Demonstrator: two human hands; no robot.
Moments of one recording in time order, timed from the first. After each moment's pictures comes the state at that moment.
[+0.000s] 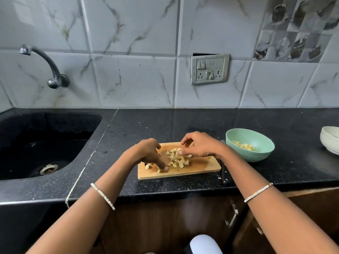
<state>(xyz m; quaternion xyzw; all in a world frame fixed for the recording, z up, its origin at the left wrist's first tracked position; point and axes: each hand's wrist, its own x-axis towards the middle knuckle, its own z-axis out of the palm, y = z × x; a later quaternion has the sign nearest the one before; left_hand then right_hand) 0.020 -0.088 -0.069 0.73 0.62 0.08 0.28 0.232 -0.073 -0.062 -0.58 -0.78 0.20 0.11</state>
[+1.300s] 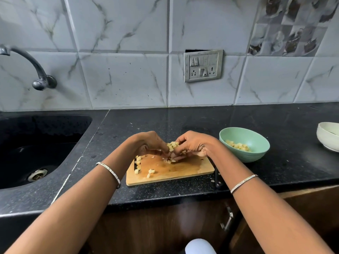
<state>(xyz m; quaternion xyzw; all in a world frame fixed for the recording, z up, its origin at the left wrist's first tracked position) 0.057 -0.033 -0.068 0.59 0.58 0.18 0.54 0.238 -0.050 -0.065 -0.56 -0.59 0.54 0.21</state>
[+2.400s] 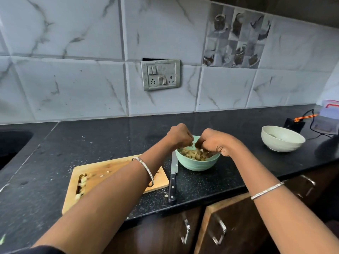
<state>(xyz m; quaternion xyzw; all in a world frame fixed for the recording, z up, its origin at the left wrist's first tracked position) 0.281 -0.014 -0.044 0.77 0.50 0.24 0.31 0.409 -0.074 -0.027 -0.76 -0.59 0.22 0.17</state>
